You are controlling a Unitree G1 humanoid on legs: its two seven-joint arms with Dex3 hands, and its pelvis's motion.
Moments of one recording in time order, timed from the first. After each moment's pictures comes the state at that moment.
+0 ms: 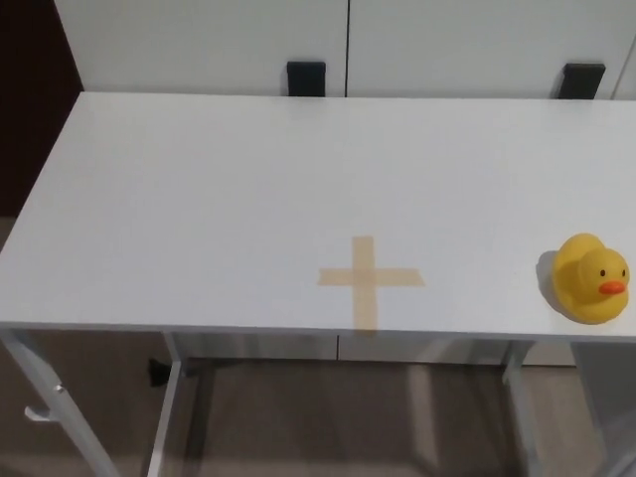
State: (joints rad) left_arm -0.01 0.56 0.21 1.25 0.05 -0.06 0.03; right_arm 0.12 -0.60 -0.38 1.05 0.03 -0.27 0.05
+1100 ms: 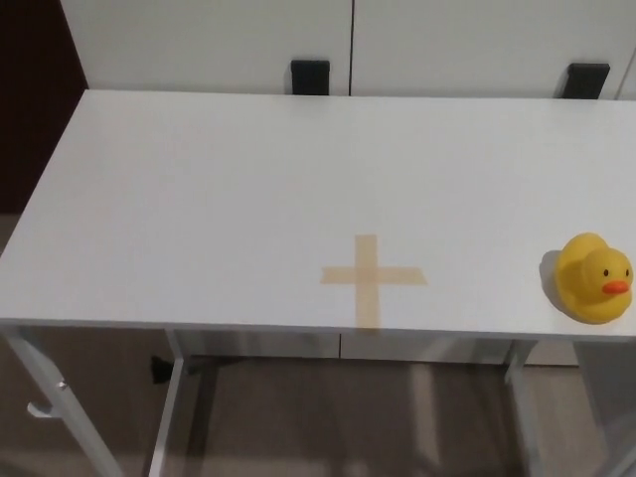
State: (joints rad) left_arm 0.00 0.56 0.25 1.26 0.04 -0.07 0.03; right_arm -0.20 -0.67 -0.47 0.43 0.19 -0.04 0.04
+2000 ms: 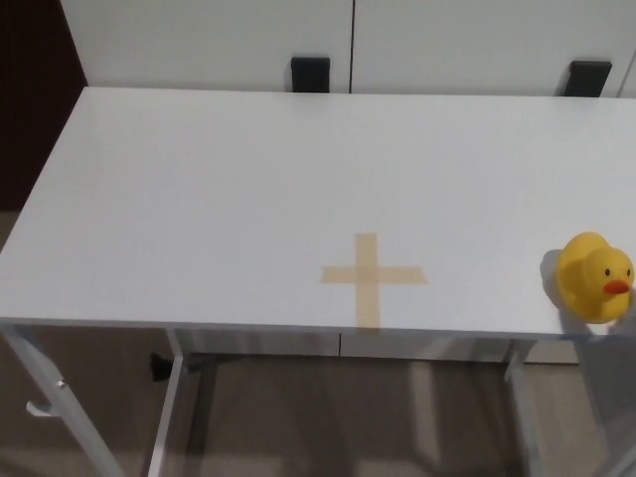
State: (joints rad) left_arm 0.01 0.55 0.23 1.26 0.03 -0.07 0.03; right_arm -0.35 -0.43 -0.21 0.59 0.11 0.05 0.03
